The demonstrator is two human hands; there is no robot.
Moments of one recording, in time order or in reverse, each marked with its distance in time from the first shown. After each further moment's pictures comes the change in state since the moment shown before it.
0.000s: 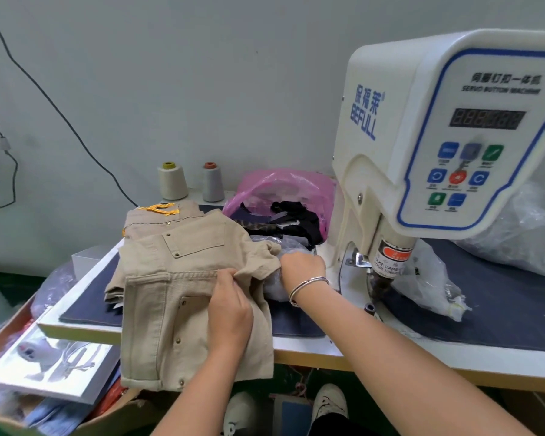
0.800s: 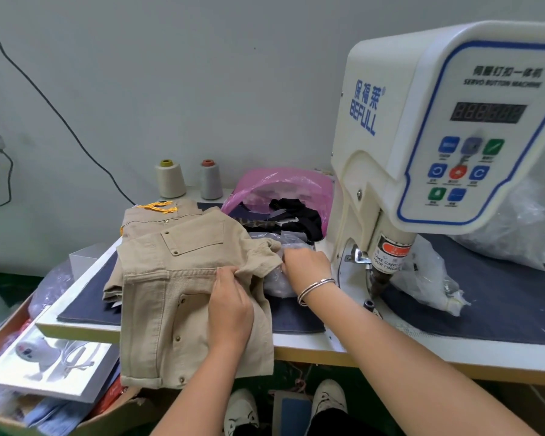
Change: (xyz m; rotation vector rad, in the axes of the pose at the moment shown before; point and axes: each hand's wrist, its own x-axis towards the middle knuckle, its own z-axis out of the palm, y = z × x) left_hand 0.000 -0.001 0.001 0.043 -0.021 0.016; right_hand 0.000 0.012 0.005 0.053 0.119 -0.036
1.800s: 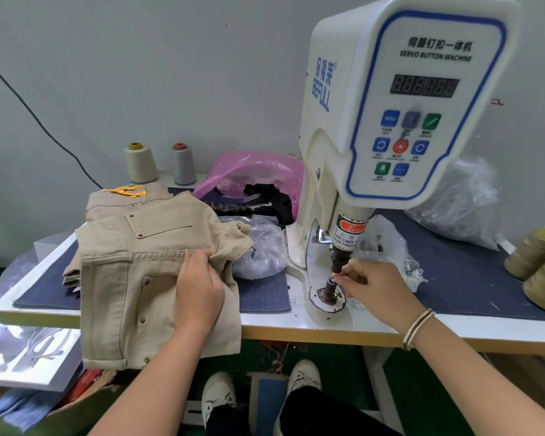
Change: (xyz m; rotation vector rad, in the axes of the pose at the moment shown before) left_hand -0.002 0.012 -0.002 0.154 -0.108 -0.024; right_hand -0.127 0.111 -0.063 0.686 -0.030 0.180
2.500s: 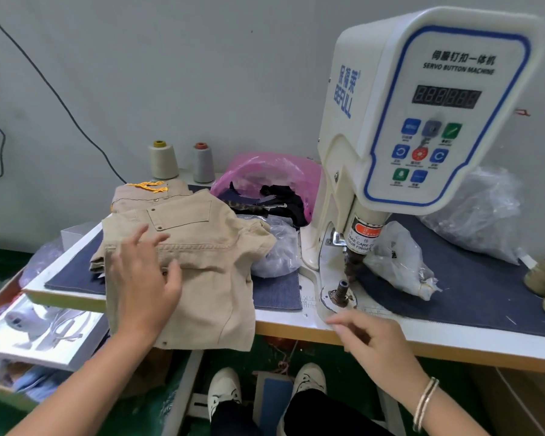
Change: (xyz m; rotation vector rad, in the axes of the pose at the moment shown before) left_hand 0.001 -0.029 -0.087 0.215 0.229 0.101; right_hand -0.064 -0.010 0.028 0.113 -0.066 -0.099
